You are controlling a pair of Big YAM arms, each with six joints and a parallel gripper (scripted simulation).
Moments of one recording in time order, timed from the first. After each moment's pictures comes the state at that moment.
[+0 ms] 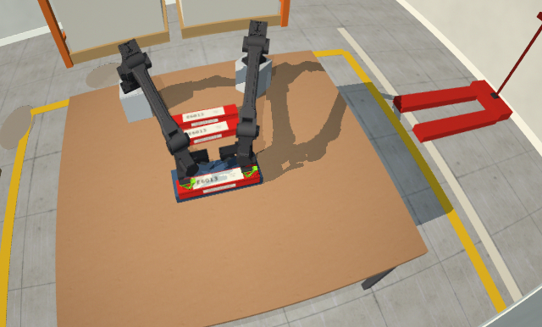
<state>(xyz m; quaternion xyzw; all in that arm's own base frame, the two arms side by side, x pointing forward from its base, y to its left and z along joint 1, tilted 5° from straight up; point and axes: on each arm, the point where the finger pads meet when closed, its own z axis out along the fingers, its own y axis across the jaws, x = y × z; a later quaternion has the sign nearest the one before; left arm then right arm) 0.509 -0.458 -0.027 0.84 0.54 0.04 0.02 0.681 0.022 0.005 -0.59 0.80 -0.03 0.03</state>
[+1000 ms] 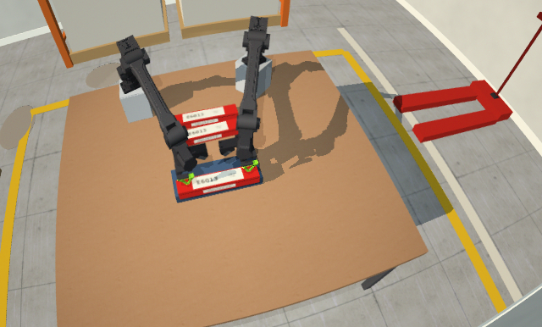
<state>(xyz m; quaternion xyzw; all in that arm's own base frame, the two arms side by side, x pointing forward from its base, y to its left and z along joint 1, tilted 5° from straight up) 0.507 -0.458 0.015 0.84 0.54 0.04 0.02 0.677 0.021 0.041 -0.59 0.80 -0.04 0.03</state>
